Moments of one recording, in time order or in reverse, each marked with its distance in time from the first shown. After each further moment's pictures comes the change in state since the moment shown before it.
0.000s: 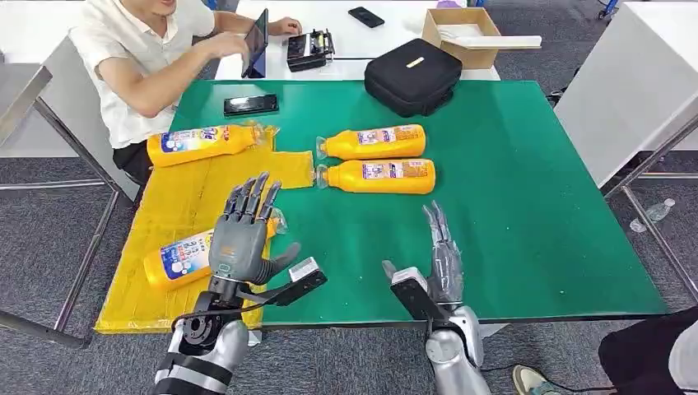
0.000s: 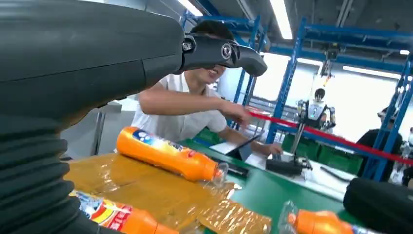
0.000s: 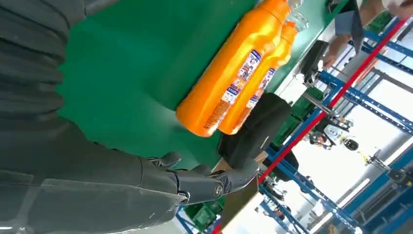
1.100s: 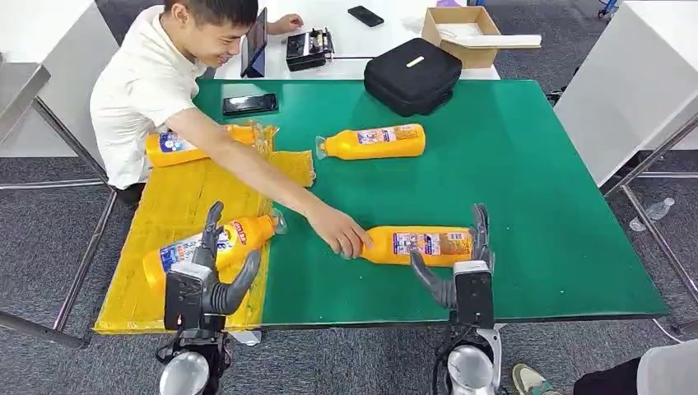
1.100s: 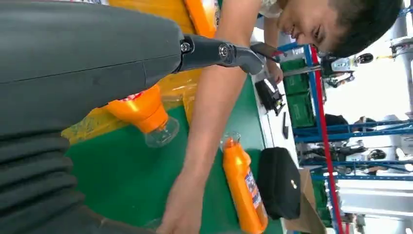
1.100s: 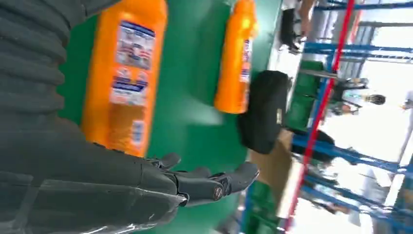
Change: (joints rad) left arm 0.243 -0.033 0.076 -0.266 1.081 -0.311 -0.143; right arm 0.176 0.124 -0.024 -0.424 -0.187 0.179 0.229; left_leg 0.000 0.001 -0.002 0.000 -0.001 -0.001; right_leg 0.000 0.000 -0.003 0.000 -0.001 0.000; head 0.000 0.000
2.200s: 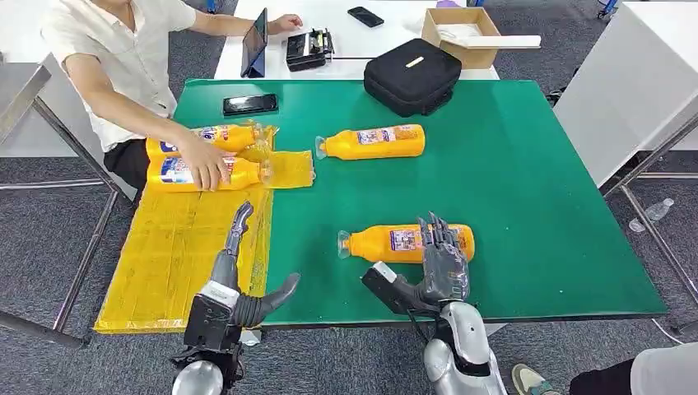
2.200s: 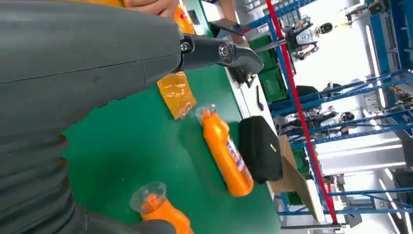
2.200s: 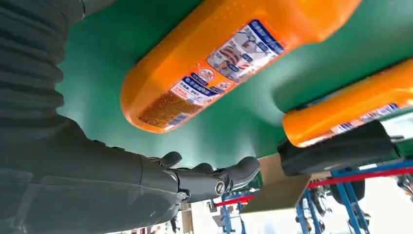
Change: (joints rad) left arm 0.013 0.009 -0.114 -0.015 -0.078 -0.034 -0.055; right arm -0.109 -0.165 0.118 0.243 0.794 -0.055 0.340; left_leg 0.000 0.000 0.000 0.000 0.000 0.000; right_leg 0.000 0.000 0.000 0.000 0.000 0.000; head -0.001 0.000
